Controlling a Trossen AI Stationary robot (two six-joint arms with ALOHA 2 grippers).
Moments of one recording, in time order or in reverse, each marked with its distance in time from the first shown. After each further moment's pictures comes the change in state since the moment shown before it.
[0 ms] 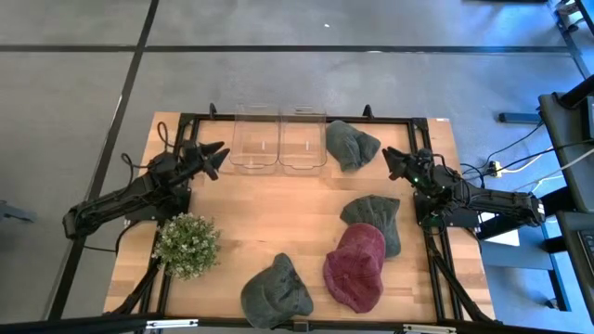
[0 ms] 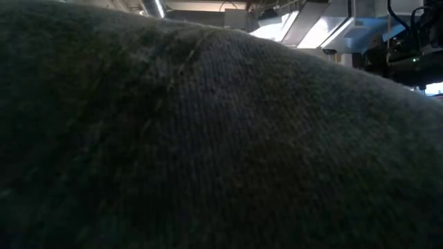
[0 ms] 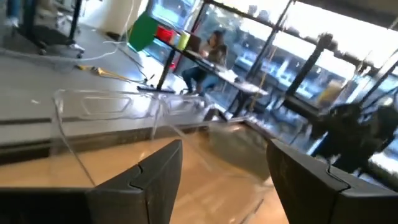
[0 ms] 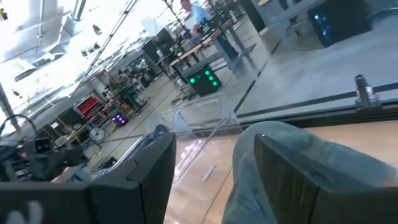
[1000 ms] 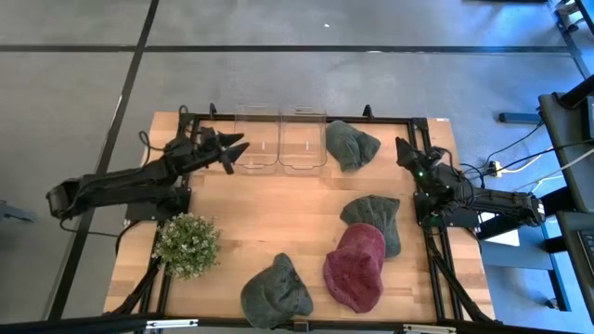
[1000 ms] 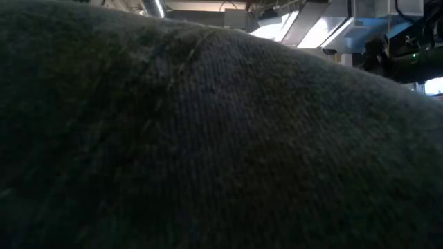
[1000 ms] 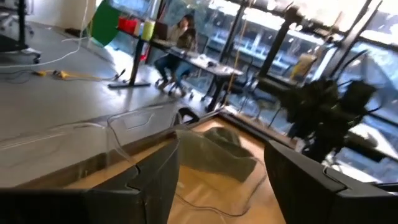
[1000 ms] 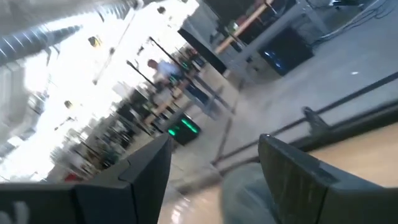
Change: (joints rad) left arm 0.004 0.632 0.221 0.375 0.131 0.139; right arm 0.000 0.000 0.000 0.136 0.266 0.104
